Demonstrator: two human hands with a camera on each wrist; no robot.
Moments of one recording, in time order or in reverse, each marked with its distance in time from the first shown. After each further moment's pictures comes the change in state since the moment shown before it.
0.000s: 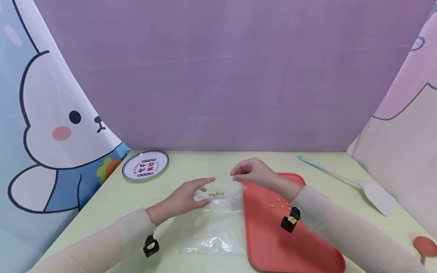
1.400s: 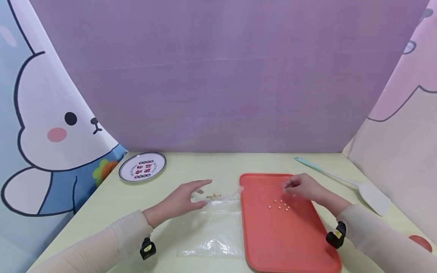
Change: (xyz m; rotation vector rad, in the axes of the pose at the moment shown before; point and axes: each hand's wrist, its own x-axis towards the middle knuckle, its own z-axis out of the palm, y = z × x) left_hand -0.002 -0.008 0.003 -0.026 -0.017 -0.015; right_hand -0.082 0.099 -0.073 -0.179 0.107 0.215
